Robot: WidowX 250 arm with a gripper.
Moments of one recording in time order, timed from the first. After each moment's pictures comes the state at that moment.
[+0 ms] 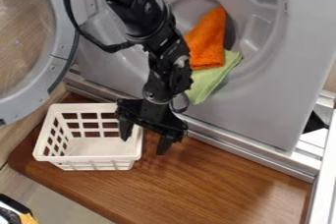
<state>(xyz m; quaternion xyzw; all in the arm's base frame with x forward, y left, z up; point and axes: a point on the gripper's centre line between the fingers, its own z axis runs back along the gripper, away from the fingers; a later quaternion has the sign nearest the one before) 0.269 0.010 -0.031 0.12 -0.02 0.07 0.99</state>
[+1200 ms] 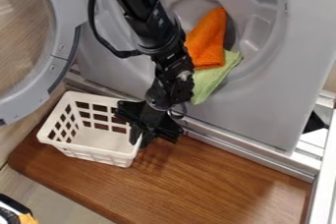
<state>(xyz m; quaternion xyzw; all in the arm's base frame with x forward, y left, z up) 0.280 0.018 -0.051 0.16 -0.02 0.08 0.98</state>
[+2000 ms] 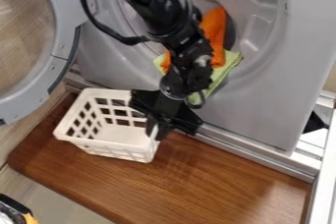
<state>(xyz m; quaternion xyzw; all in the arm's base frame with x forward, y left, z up) 0.279 -0.011 -0.013 0.15 -0.05 0.05 0.99</state>
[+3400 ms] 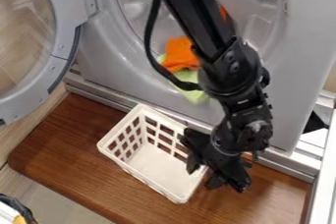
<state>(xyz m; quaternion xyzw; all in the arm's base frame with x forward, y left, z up) 0.260 -0.096 -0.043 0.12 -0.07 -0.13 0.98</state>
